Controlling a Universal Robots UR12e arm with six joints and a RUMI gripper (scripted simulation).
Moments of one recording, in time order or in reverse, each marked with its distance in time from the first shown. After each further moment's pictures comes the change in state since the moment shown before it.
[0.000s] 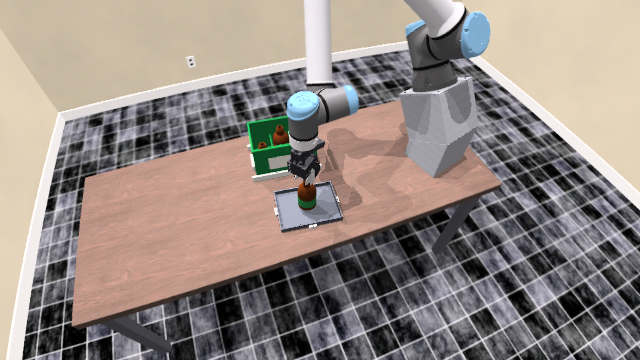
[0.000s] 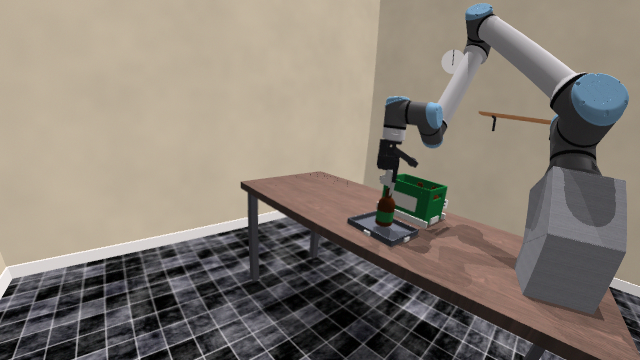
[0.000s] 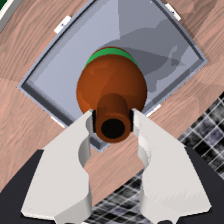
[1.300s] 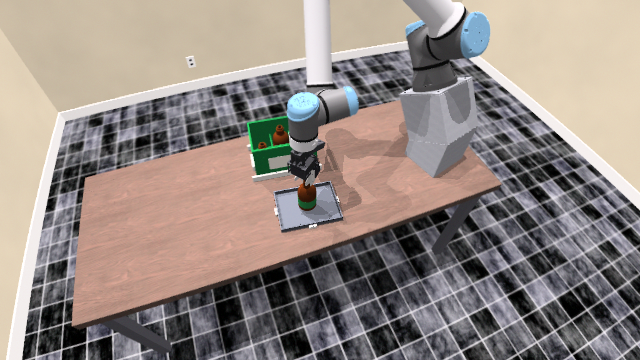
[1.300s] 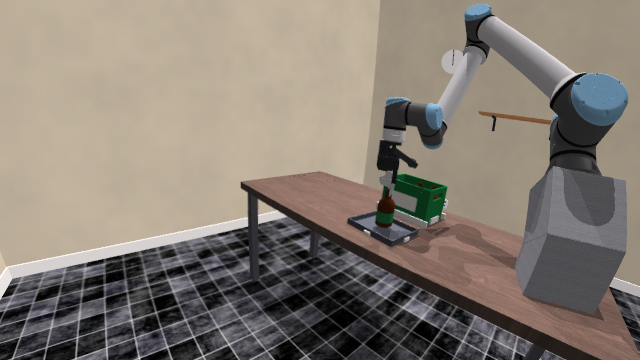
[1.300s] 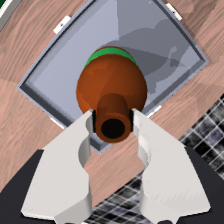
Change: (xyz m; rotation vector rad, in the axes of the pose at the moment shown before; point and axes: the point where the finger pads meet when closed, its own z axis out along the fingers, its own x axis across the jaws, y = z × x) arm 0.000 0.000 0.004 0.000 0.000 0.000
